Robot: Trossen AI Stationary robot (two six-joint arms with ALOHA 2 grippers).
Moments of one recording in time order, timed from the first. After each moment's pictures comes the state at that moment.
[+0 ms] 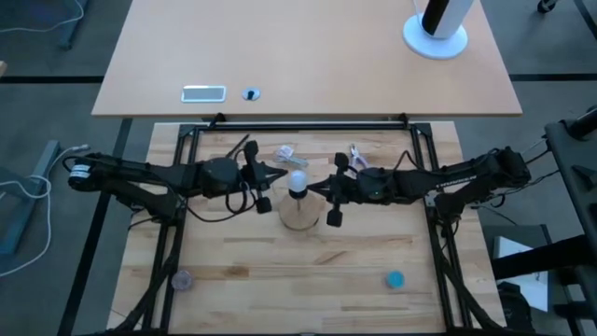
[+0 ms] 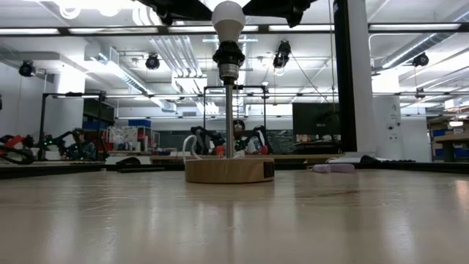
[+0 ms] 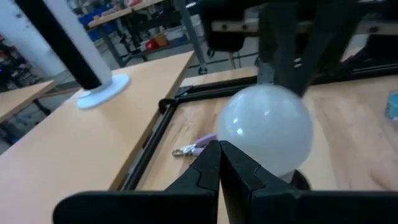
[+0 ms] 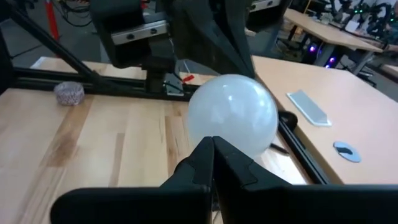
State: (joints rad) left arm -0.05 1.18 0.93 0.01 -0.38 0.22; right arm 0.13 1.36 1.00 0.09 0.32 -0.13
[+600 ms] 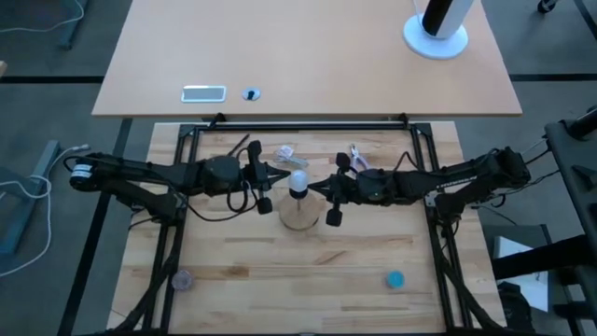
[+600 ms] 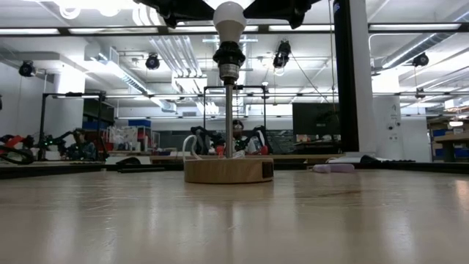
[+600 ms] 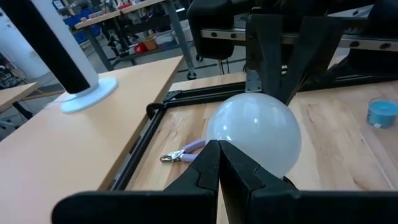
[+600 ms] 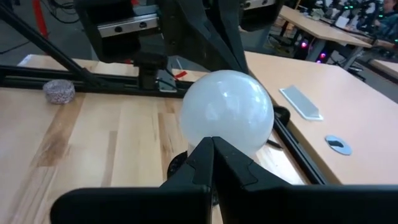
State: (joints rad) left arm -0.05 1.20 0.93 0.03 -0.31 0.19; right arm 0.13 1.37 1.00 0.09 0.35 -0.12
